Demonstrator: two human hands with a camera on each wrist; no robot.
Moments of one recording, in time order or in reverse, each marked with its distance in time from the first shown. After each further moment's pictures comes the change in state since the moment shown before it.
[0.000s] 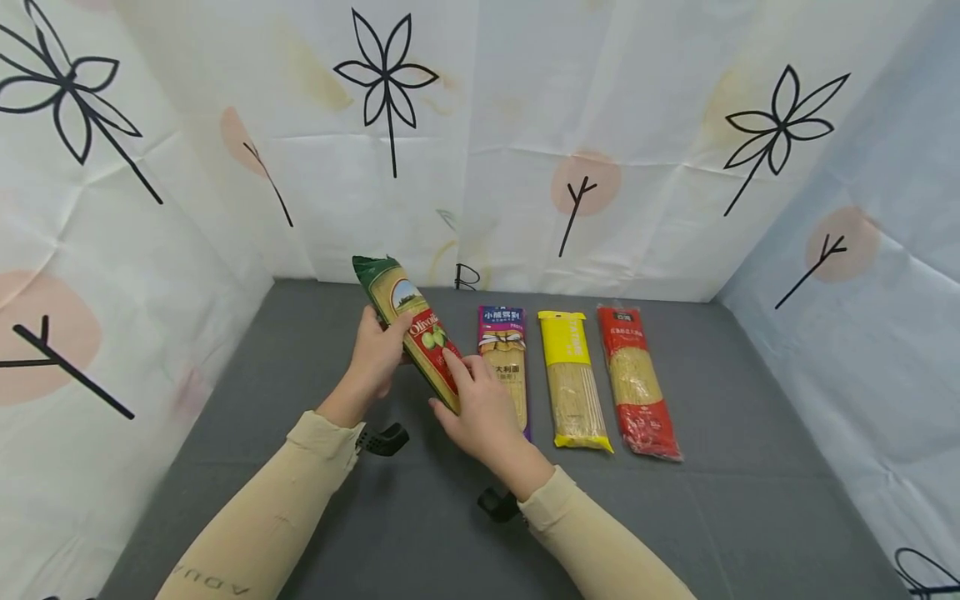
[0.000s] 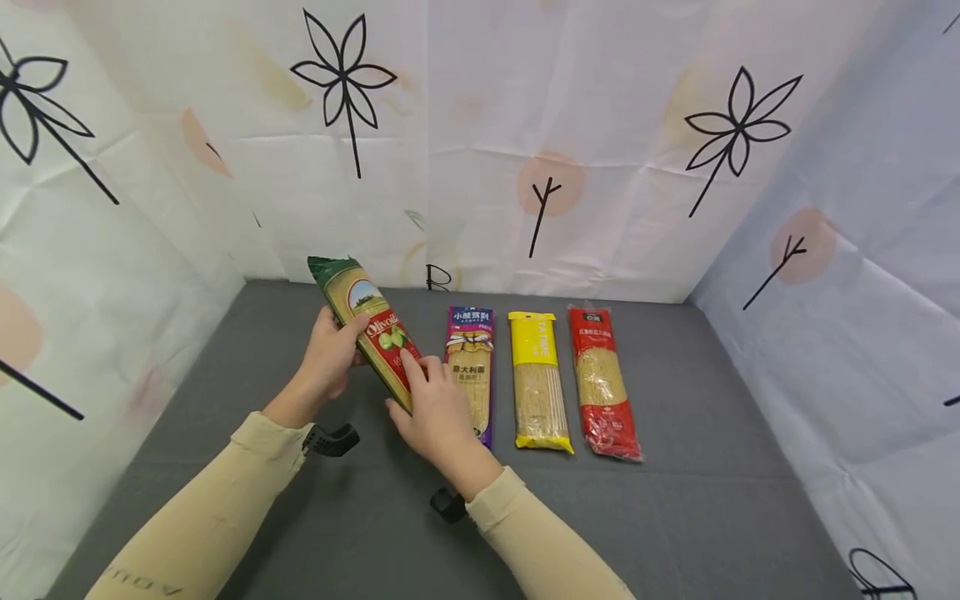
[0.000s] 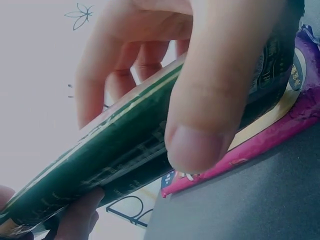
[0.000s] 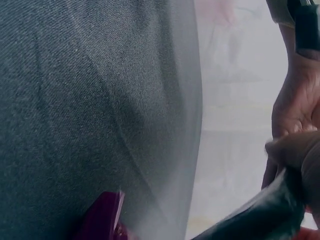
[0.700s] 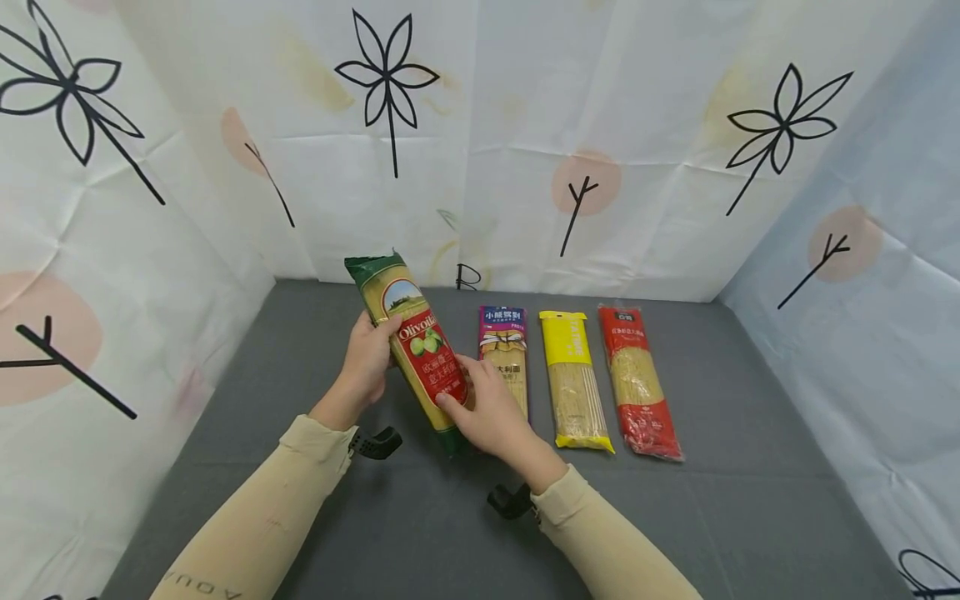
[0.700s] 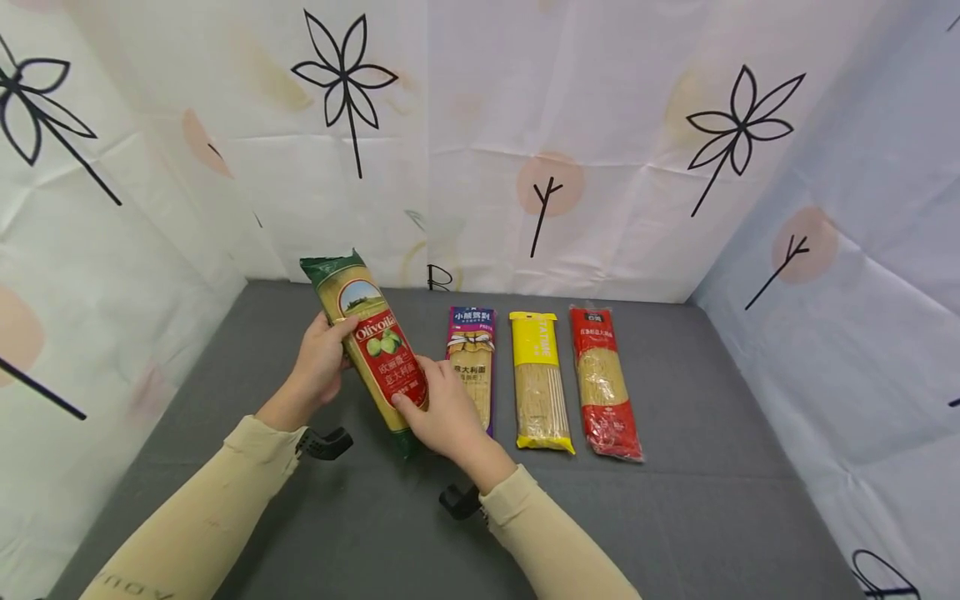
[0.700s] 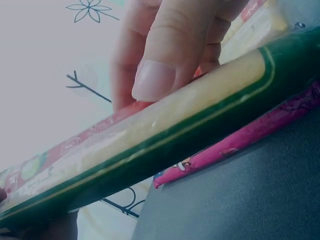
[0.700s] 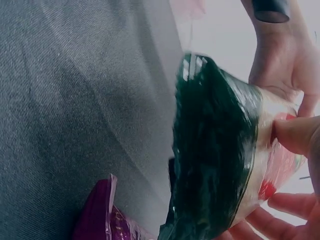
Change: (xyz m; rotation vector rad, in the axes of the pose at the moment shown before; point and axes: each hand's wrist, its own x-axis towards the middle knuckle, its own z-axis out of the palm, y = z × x) left_hand -0.002 -0.002 -0.013 -0.067 -0.013 -0.040; right_hand -0.001 0.015 -0.009 0.356 -0.220 0.183
